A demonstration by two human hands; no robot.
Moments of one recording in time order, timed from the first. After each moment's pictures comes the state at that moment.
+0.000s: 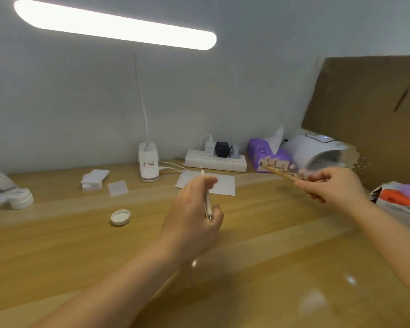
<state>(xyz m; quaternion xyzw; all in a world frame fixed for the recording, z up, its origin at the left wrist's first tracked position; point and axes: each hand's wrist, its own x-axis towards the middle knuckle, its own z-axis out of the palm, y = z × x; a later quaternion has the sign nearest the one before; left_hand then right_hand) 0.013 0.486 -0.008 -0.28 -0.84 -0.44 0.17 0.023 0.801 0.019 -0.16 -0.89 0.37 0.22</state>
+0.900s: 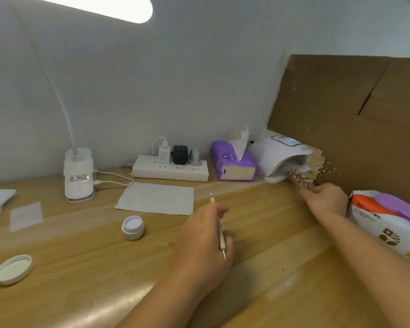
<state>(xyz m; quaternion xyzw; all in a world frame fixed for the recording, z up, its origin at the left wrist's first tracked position) -0.015 0.596 -0.042 -0.34 -0.82 -0.43 0.15 -0.031 0.927 -0.038 -0.40 -0.83 0.22 0.30</state>
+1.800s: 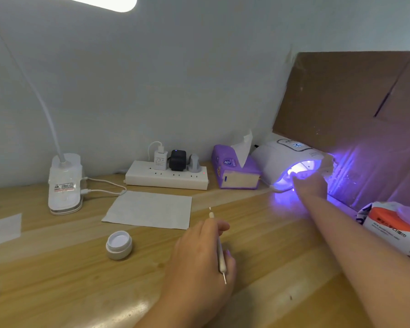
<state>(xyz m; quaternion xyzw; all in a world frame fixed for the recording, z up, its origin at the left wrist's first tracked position) -0.020 0.601 -0.046 -0.34 -0.84 -0.41 0.12 -0.111 0.940 -0.033 -0.38 -0.81 0.33 0.31</state>
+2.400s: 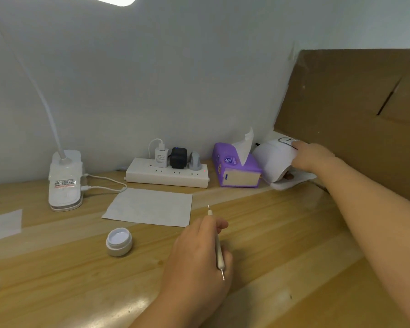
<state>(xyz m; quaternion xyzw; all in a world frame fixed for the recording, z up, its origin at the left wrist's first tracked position) -0.022 0.602 -0.048 -0.32 -0.84 -0.42 0.13 -0.137 0.956 0.046 -0.29 -0.96 -0.01 0.06</state>
